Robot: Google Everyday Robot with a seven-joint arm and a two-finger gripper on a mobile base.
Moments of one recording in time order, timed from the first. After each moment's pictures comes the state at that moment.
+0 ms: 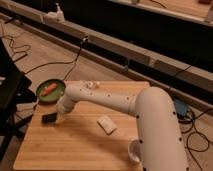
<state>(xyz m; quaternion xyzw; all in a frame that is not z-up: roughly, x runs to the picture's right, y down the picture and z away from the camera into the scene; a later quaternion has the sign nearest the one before) -0.259 0.142 0.845 -0.31 -0.35 -0.06 0.88</state>
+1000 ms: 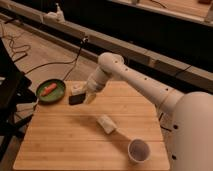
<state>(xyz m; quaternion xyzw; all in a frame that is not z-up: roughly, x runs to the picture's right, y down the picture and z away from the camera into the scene) -0.076 0.046 0.765 -0.35 -0.33 -0.01 0.88</state>
